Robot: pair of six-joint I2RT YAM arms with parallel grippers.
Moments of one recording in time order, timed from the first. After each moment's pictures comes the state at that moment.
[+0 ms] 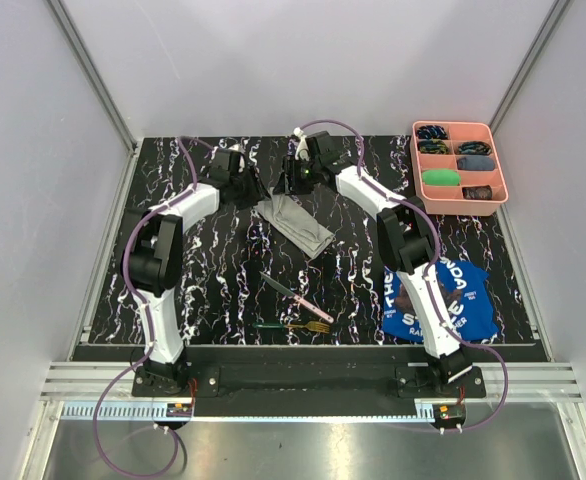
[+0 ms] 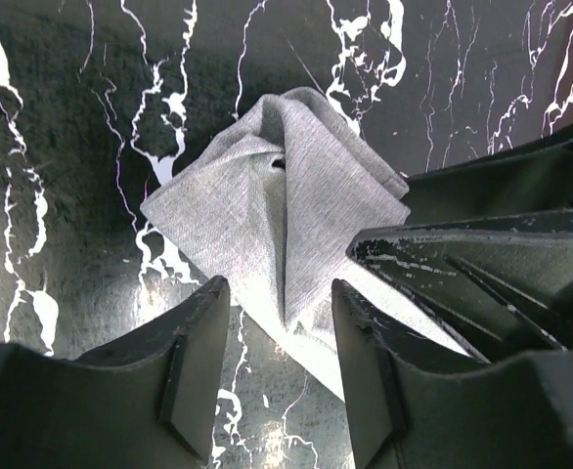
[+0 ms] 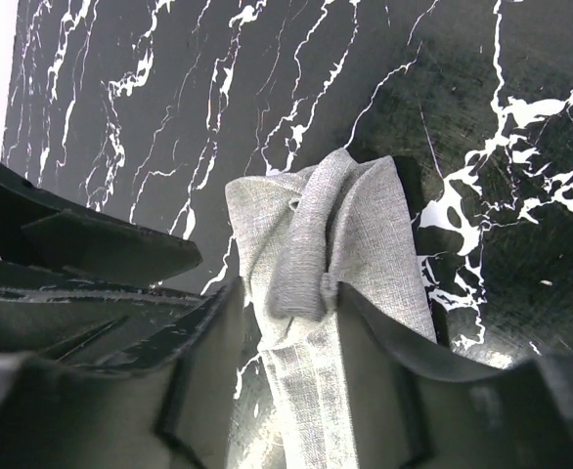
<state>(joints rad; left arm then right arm) -0.26 1.98 1.40 -0.20 0.19 -0.61 0.49 2.50 2.16 -0.35 -0.47 0.42</state>
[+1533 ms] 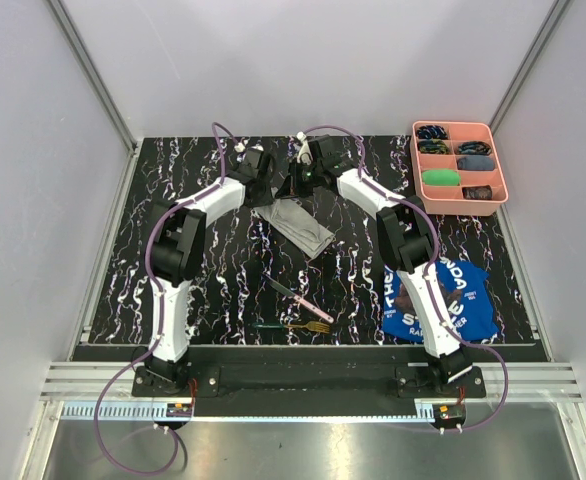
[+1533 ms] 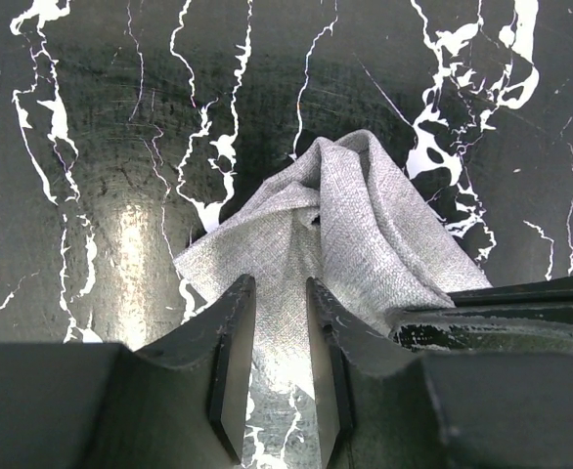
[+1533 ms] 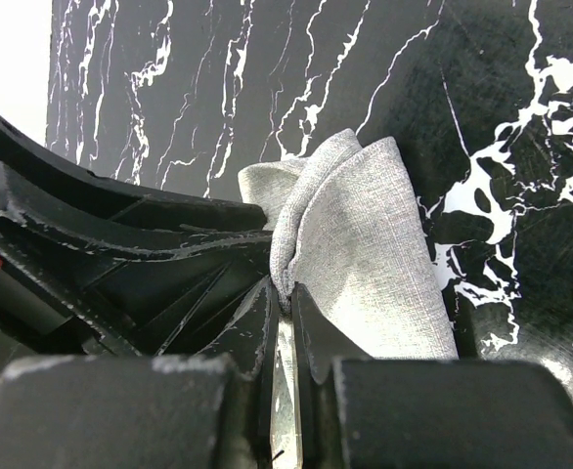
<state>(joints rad) -0.38 2.14 1.61 -0.37 -0.16 -0.47 0.48 2.51 2.12 -0.31 -0.55 0.51</state>
